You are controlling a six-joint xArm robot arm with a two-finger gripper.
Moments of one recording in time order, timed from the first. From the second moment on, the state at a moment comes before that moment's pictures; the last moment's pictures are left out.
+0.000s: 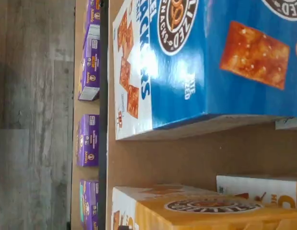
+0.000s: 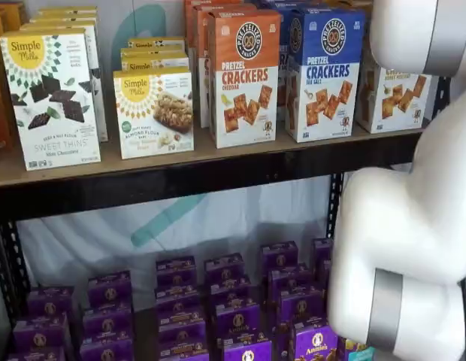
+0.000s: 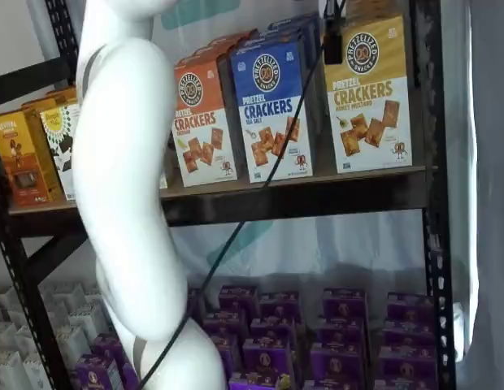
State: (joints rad) arm -0.66 -0.13 -1.78 0.31 1.70 -2.14
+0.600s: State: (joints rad) arm -0.63 -0.13 -1.78 0.22 1.71 -2.14
